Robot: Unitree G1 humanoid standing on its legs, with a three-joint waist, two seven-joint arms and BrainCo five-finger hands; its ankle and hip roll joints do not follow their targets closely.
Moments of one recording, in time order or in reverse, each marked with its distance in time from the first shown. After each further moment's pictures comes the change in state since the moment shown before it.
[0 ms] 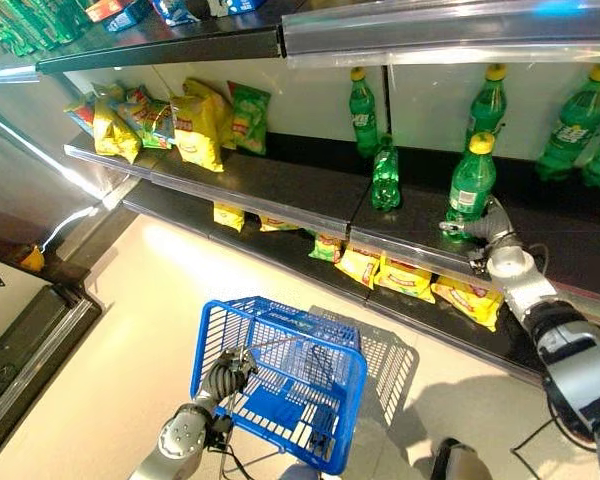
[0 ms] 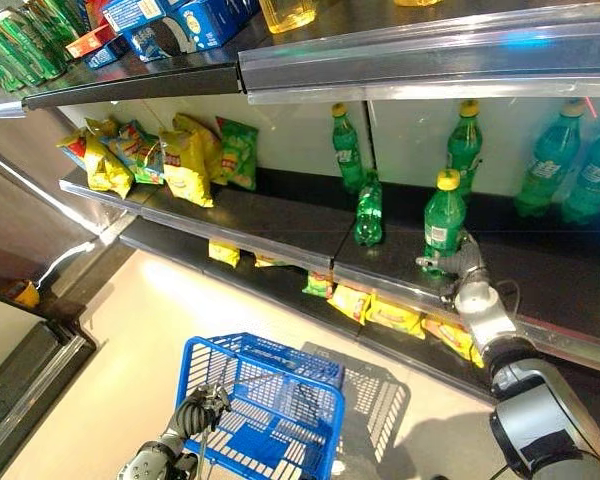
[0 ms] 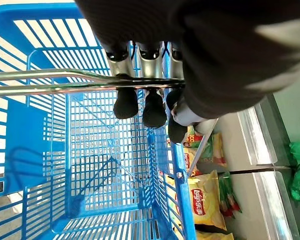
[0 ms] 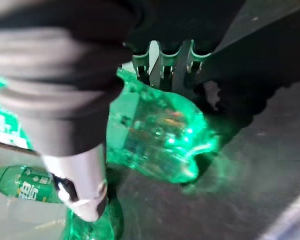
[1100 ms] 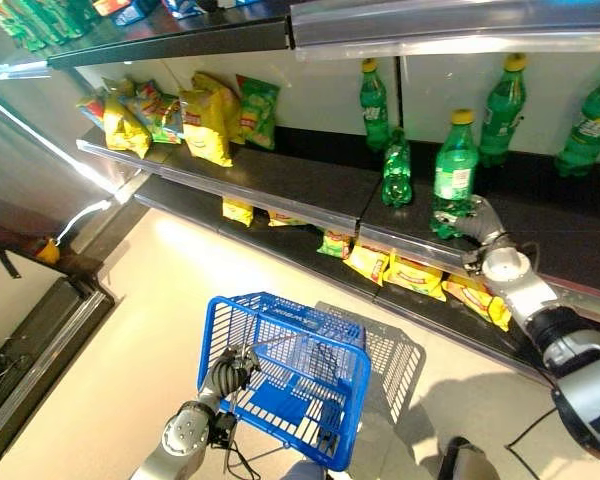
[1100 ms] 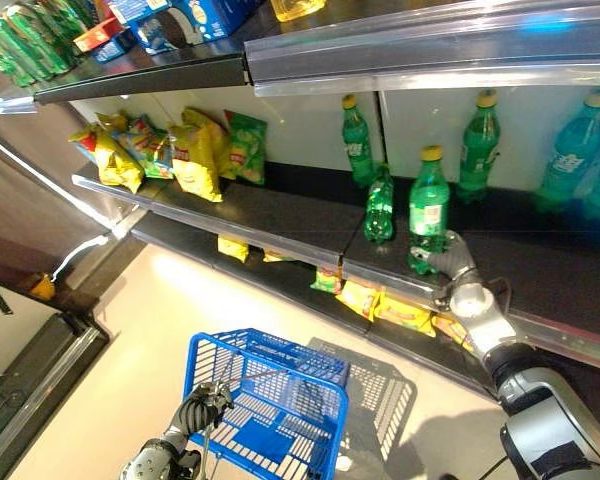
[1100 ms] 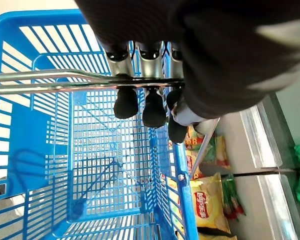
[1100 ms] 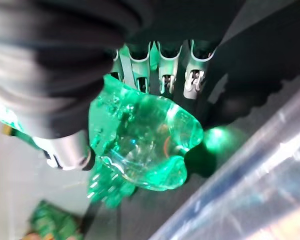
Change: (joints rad) left arm -0.043 -0.030 -0.017 0.050 0.013 0.000 0.016; right arm 0.167 -0.020 0.041 -0.372 0.028 0.028 0.026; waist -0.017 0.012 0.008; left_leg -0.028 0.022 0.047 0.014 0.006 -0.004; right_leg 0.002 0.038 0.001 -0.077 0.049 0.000
